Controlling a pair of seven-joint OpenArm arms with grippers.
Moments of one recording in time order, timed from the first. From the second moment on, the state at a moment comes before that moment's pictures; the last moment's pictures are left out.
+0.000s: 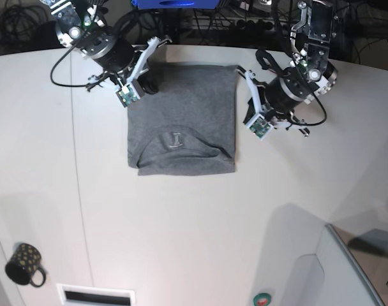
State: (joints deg) left arm 19.3 -13.2 0.3 101.4 8.1 -33.8 30.1; right arm -27.0 14.6 -21.9 102.4 9.8 8.1 -24.9
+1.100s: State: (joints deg) left arm 49.7 -13.0 -11.7 79.2 7.9 -33.7 -2.4; right arm -46.5 22.6 -24.6 80.2 9.9 8.7 -17.2
